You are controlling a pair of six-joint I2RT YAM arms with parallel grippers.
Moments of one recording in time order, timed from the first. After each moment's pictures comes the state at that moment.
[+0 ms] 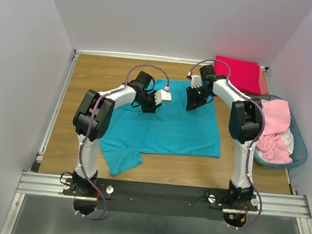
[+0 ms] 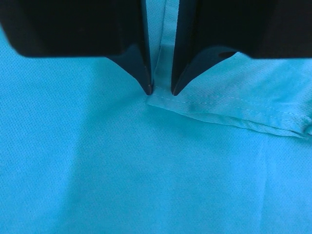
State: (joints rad) left arm -0.41 2.04 1.40 -0.40 0.54 0.84; right arm 0.28 2.24 1.77 -0.77 -0.40 -0.13
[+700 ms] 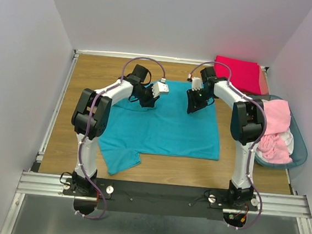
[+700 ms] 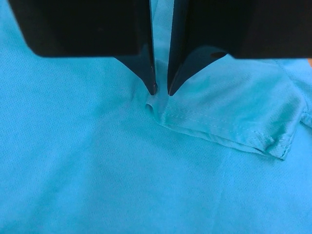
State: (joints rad) left arm -0.36 2.04 1.49 -0.47 0.59 0.80; right arm 0.28 2.20 1.71 -0.77 -0.41 -0.16
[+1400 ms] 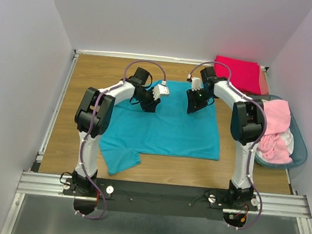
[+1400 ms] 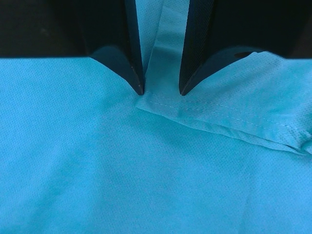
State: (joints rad) left arm -0.37 2.10 1.49 -0.47 0.61 0.78; right arm 0.28 2.20 1.71 -0.77 -0.40 -0.17
